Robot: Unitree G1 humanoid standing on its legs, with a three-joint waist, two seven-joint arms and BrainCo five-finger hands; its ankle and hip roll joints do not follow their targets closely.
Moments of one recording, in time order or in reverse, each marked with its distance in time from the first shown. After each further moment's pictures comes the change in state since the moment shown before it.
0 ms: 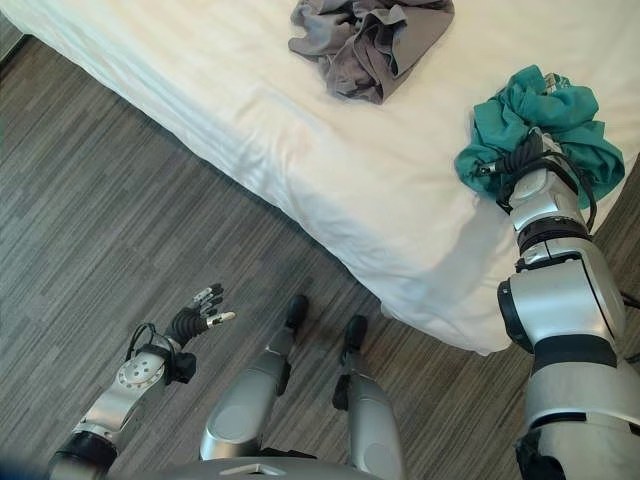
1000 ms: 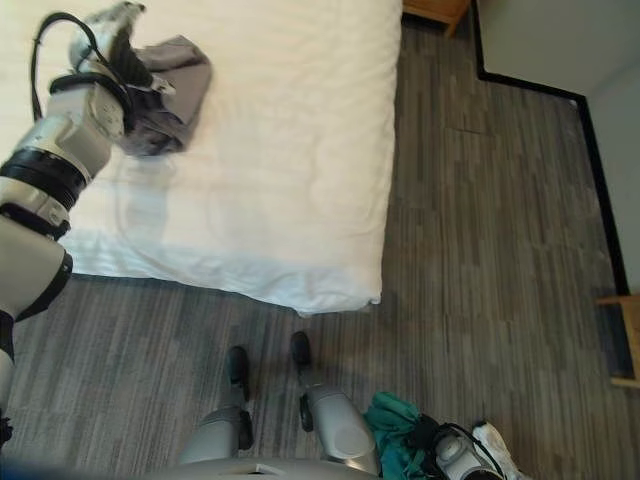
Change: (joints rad) left arm -1.495 0.231 -0.602 0.920 0.615 0.115 0.295; right arm 1.125 0.327 0.059 -0.323 0.175 -0.027 0.176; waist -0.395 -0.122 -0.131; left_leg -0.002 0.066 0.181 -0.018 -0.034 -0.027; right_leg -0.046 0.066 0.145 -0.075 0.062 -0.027
